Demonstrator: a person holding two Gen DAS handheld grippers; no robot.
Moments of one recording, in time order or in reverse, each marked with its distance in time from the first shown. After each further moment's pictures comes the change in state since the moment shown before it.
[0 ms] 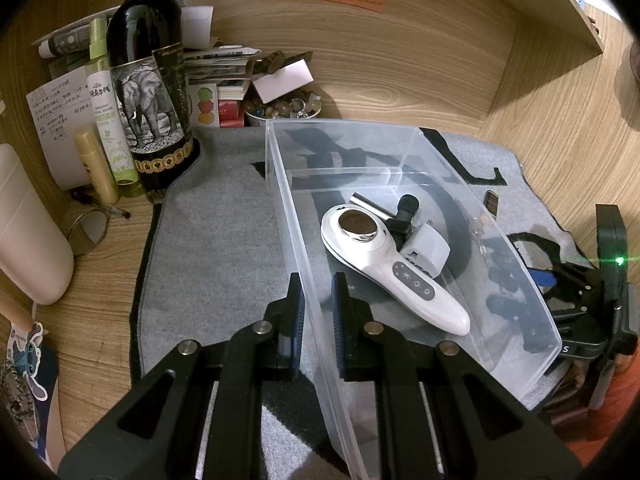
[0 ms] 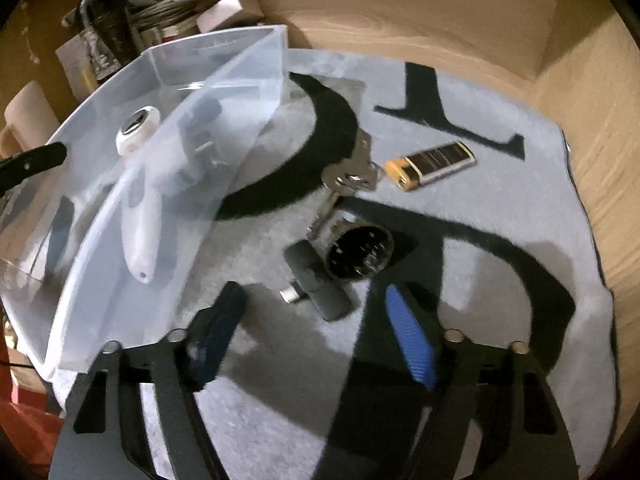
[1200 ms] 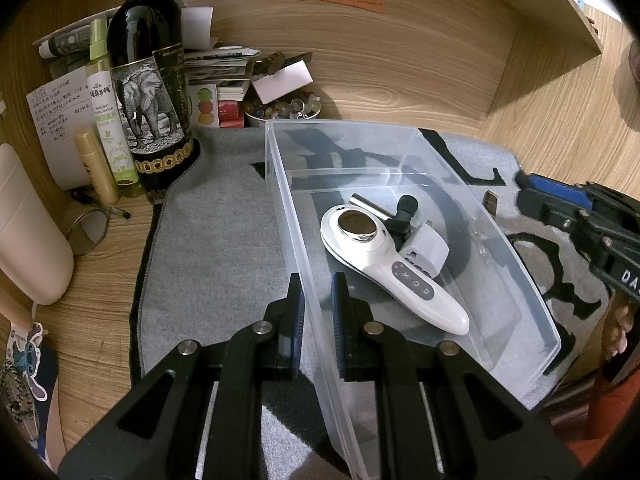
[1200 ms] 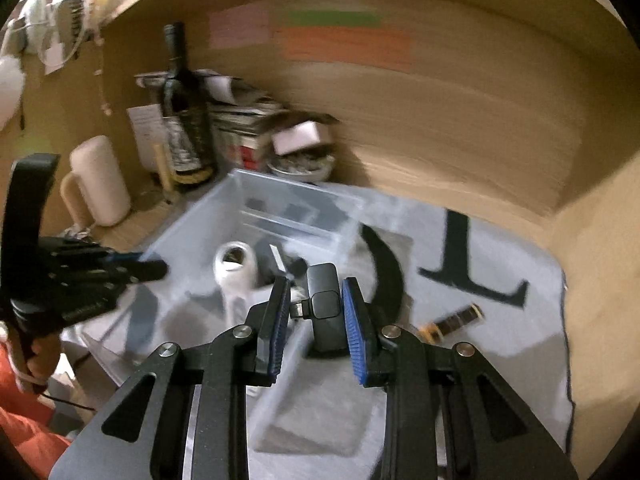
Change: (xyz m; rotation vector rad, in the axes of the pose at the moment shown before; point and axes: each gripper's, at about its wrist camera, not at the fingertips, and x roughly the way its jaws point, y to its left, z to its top) left arm 0.000 0.000 0.000 -0.001 -0.001 -0.001; right arm -0.073 0.051 0.066 -0.153 -0.294 0.086
